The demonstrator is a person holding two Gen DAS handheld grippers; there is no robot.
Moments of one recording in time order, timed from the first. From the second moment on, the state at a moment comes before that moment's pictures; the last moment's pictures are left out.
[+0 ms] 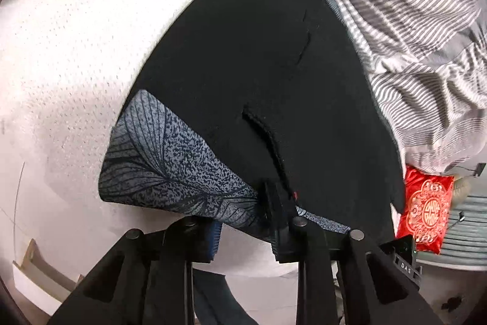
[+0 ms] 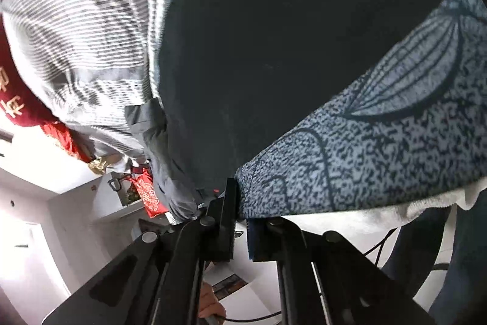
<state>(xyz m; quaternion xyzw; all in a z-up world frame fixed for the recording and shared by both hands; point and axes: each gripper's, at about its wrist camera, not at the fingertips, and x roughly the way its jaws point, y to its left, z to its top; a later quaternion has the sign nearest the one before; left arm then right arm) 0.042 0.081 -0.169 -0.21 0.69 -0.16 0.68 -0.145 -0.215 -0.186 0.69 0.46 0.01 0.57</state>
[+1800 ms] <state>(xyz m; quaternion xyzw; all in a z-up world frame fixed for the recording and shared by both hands) 0.249 -0.124 -0.108 0.08 0.59 -0.11 0.80 0.146 -0.392 -0.164 0.52 0.58 0.11 0.61</state>
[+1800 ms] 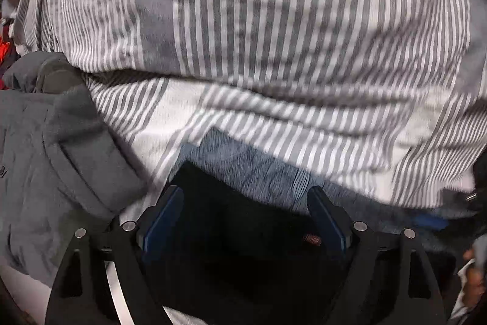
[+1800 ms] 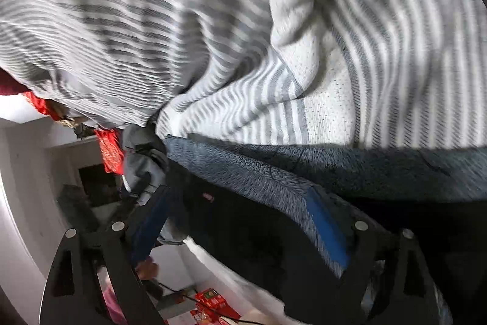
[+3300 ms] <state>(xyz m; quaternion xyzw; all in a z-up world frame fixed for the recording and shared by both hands) -0.042 -0.286 -0.112 0.19 0.62 -0.40 0.65 -0.353 -0.432 -0.120 0.54 0.50 -0.31 0.60</state>
